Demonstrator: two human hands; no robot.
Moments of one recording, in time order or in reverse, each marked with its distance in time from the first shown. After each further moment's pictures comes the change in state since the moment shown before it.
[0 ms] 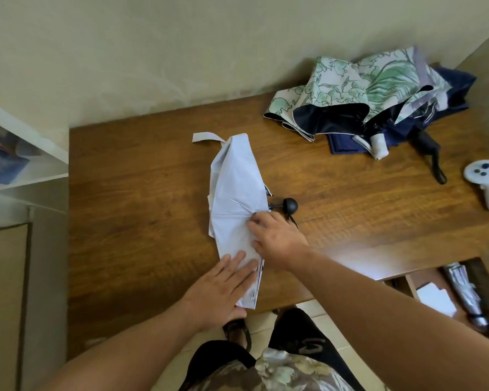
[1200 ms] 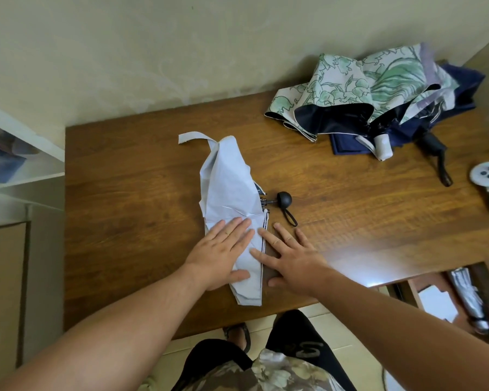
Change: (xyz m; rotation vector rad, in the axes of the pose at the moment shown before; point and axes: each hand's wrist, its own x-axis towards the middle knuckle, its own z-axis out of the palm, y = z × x) left_hand 0.049 -0.054 -0.034 -0.113 -0.073 -0.184; right_hand -0.042 0.032 0.023 -0.307 -0.284 -0.161
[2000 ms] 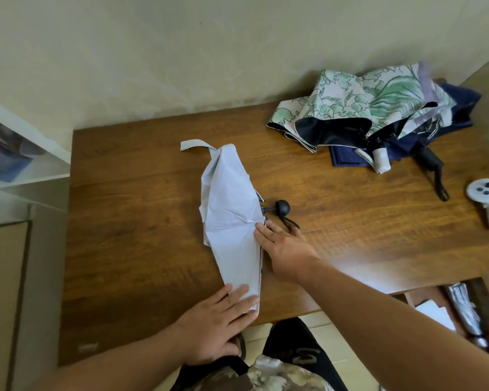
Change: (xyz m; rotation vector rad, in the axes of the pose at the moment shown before) left_hand -0.076 0.058 0.051 -0.013 0.064 0.383; right_hand 0.030 0.012 -0.031 0.149 0.017 0.133
